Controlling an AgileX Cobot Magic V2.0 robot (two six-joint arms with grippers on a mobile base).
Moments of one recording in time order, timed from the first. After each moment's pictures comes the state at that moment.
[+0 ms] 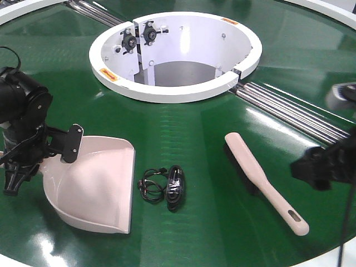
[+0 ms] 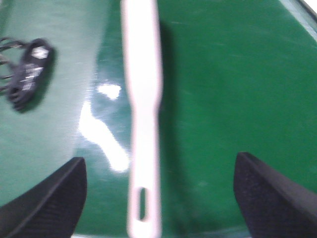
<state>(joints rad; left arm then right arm) -0.25 1.80 -1.27 0.41 1.15 1.12 0.16 1.09 -0.93 0.13 0.91 -0.11</state>
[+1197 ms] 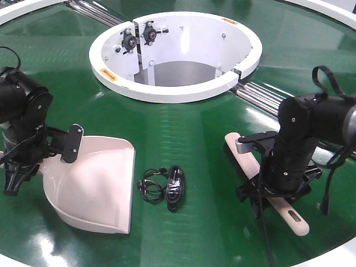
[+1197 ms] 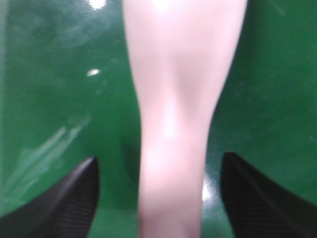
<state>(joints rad) -0.25 1.80 -1.27 0.41 1.15 1.12 0.29 1.77 -1.14 0.02 1.09 -0.02</state>
